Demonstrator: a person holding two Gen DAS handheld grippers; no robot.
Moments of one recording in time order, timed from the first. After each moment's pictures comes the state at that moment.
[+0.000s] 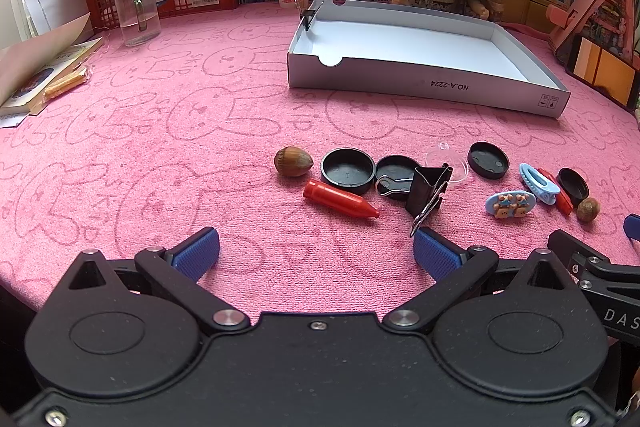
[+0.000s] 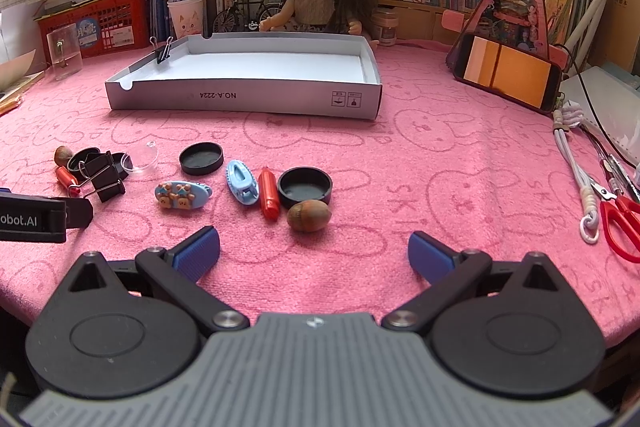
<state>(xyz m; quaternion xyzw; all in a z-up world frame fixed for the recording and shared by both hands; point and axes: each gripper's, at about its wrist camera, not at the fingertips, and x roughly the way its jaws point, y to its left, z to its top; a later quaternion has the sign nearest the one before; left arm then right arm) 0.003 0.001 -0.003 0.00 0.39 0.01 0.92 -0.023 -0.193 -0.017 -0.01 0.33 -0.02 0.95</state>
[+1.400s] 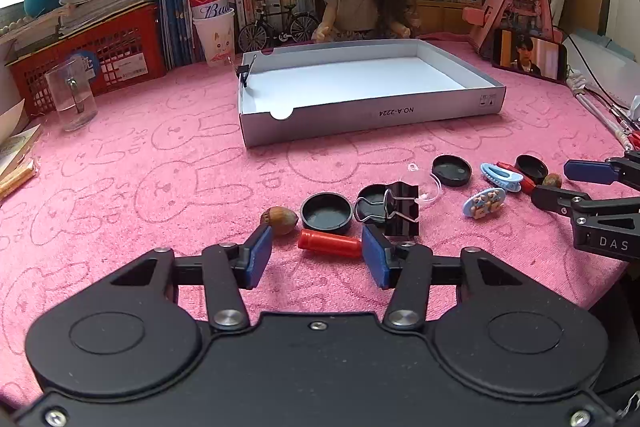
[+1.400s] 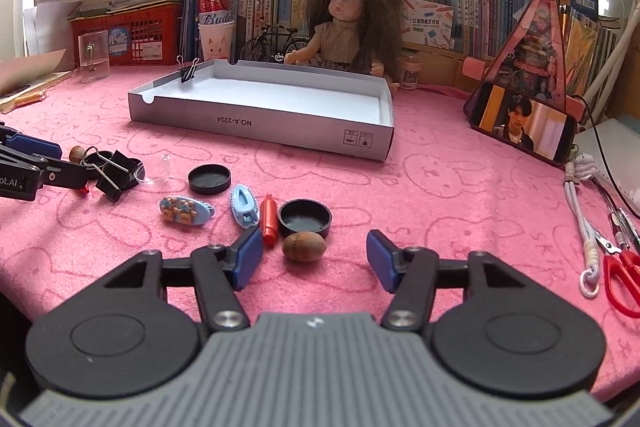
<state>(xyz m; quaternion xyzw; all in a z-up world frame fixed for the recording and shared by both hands) 0.004 0.024 0.008 0.07 0.32 -0.13 0.94 -0.026 -0.198 -0.015 -0.05 0.27 0.02 0.96</state>
